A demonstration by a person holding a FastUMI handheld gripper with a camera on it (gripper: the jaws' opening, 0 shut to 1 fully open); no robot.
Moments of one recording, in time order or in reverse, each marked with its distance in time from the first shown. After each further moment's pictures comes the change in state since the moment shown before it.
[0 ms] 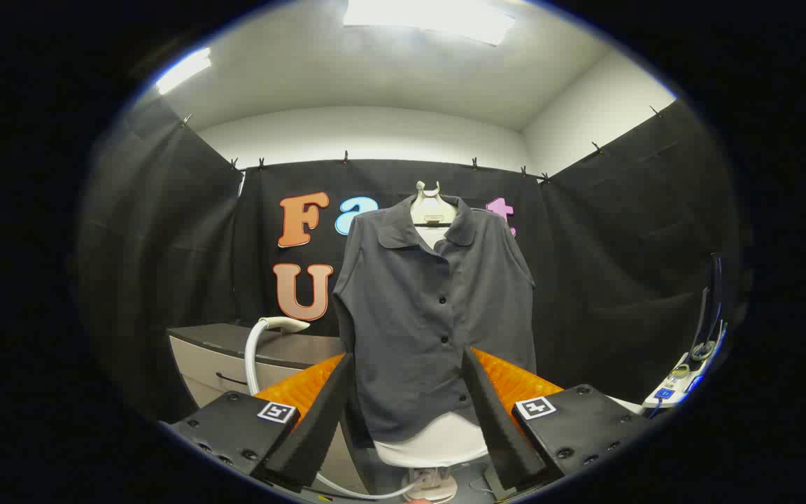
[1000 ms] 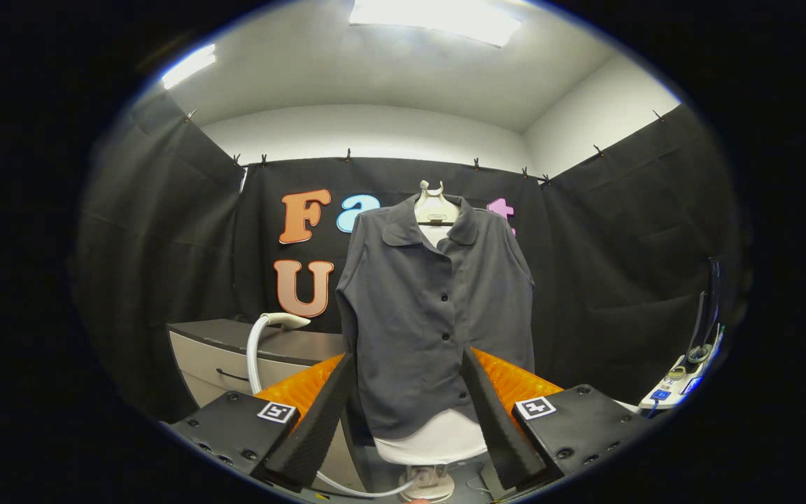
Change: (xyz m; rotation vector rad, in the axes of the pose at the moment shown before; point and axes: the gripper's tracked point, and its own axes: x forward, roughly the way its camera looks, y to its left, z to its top) arm -0.009 0.007 0.000 -0.013 0.009 -0.008
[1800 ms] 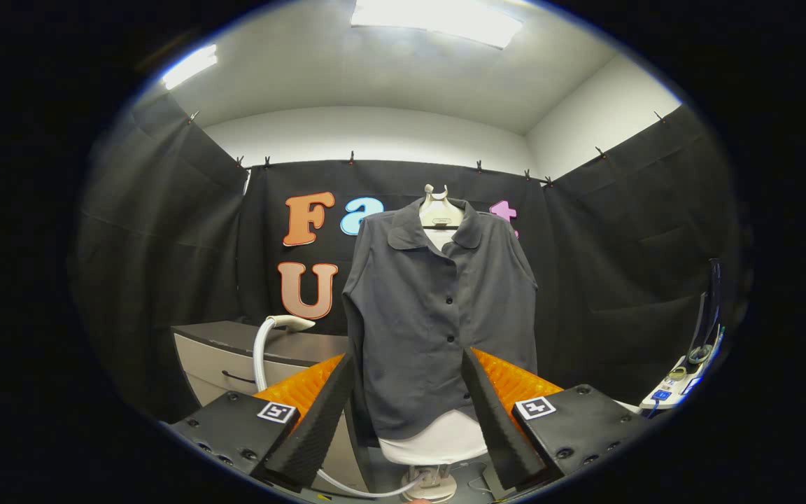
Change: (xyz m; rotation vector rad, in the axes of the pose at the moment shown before) arm -0.008 0.013 0.007 -0.006 -0.007 0.024
